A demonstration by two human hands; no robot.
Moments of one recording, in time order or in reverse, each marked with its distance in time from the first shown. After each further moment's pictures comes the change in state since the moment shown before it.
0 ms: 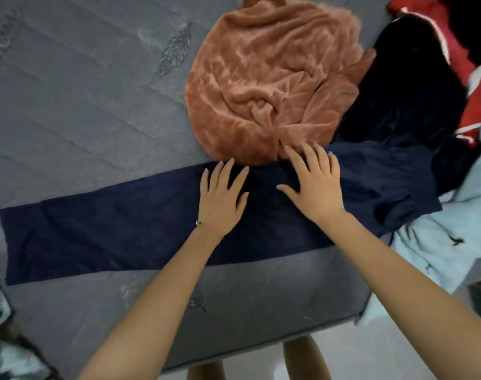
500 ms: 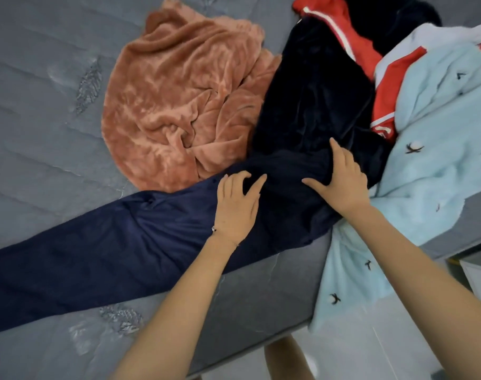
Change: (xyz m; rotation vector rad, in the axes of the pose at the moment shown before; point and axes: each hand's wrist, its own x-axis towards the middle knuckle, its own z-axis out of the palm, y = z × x) left_hand 0.075 0.181 0.030 -0.069 0.093 0.167; right_hand -0.028 0.212 -0.017 0.347 -0.048 0.469
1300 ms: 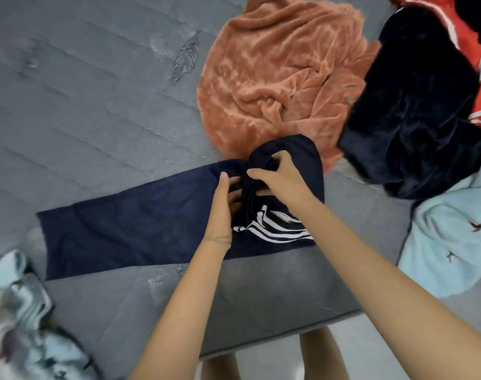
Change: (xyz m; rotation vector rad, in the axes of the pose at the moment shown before) left_hand -0.117 -0.129 -0.113 -1.493 0.022 -1.000; right_hand -0.094 -0.273 0.085 0.938 -0.444 0.137
